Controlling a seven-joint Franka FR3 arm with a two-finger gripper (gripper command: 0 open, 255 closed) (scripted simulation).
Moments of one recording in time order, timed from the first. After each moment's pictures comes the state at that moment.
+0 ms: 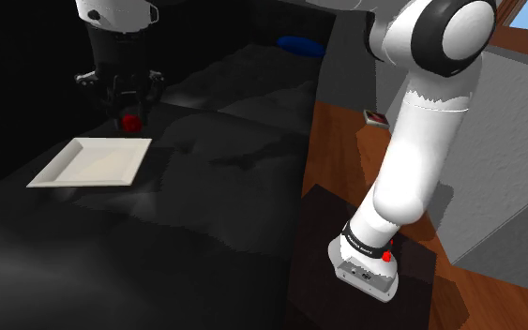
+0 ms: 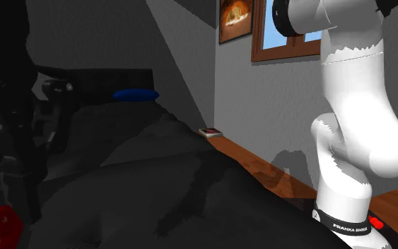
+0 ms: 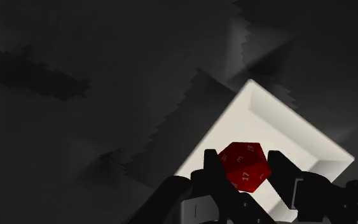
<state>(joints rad) 0.02 0.22 0.72 -1.54 -0.15 1.73 0.95</state>
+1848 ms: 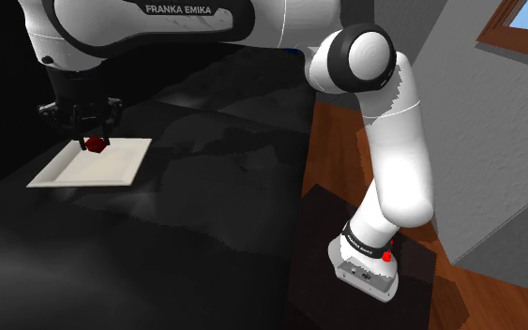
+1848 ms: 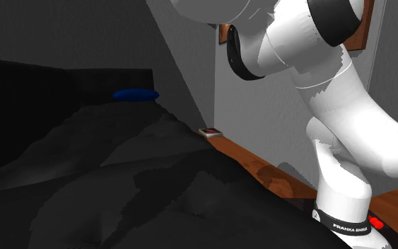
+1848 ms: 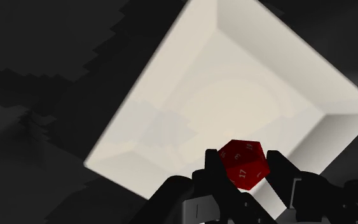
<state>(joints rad) 0.20 0.63 0.65 -1.19 -0.38 1.73 1.00</state>
